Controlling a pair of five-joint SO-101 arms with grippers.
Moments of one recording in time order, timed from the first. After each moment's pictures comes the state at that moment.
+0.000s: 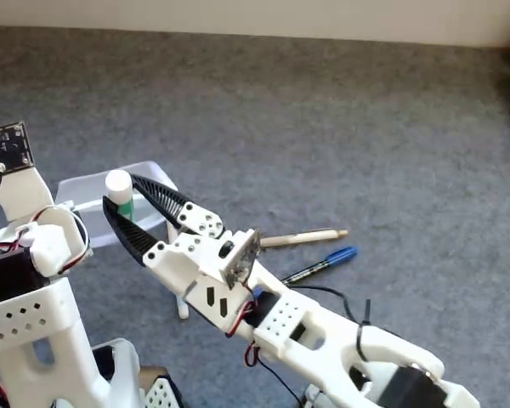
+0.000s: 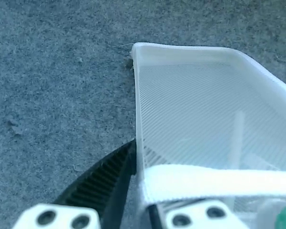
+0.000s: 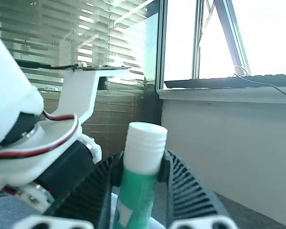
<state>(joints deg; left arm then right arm) -26.7 -52.7 34.4 82.6 6.5 -56.4 -24.4 66.9 -57.6 2.2</state>
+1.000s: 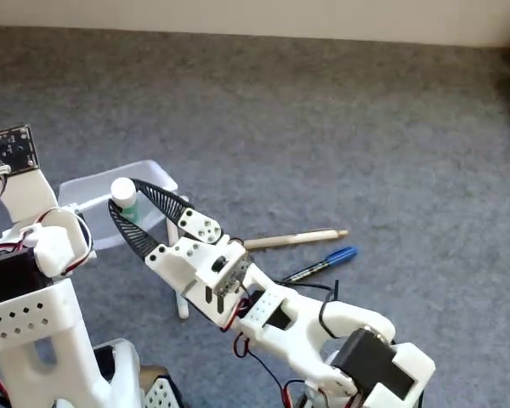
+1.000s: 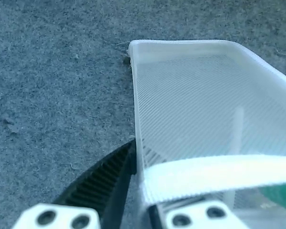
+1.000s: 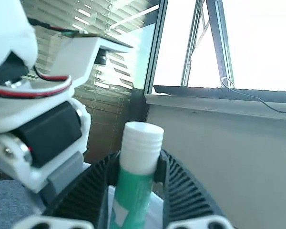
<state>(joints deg) -26.3 -52.9 36.3 82.2 6.5 -54.5 -6.0 66.0 -78.7 10.2</state>
